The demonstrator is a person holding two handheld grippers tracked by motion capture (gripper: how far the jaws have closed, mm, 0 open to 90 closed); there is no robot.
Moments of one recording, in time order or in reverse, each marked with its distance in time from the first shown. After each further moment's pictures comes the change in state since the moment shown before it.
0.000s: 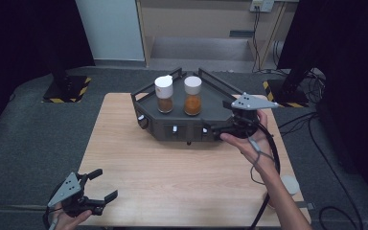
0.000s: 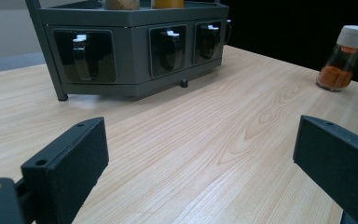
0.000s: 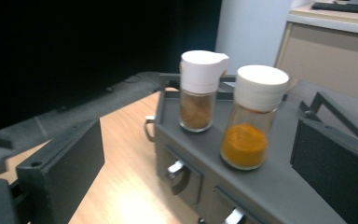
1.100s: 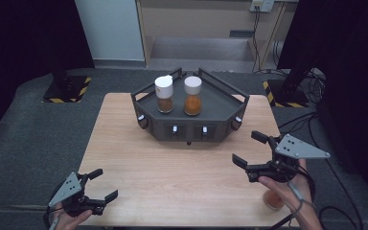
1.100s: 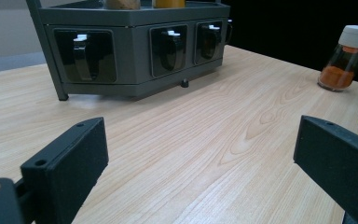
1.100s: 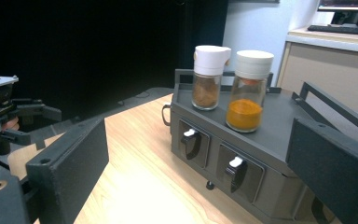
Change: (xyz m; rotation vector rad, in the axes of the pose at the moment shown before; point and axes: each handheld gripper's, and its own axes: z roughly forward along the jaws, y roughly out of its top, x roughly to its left) left arm -0.001 0.000 0.001 0.001 0.006 -0.001; right arm 0.010 -0.076 -0.100 -0.112 0.017 -0.007
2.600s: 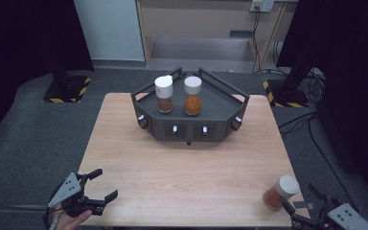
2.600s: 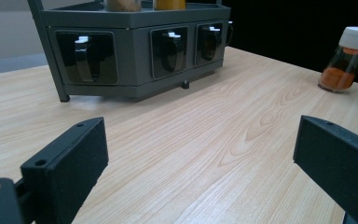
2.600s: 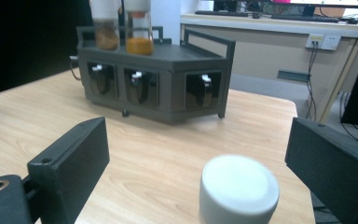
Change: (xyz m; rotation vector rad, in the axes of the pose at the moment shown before) left arm -0.002 0.000 0.000 -0.002 0.003 0.005; right arm 0.074 -0.116 -0.119 0.008 -0.419 0.052
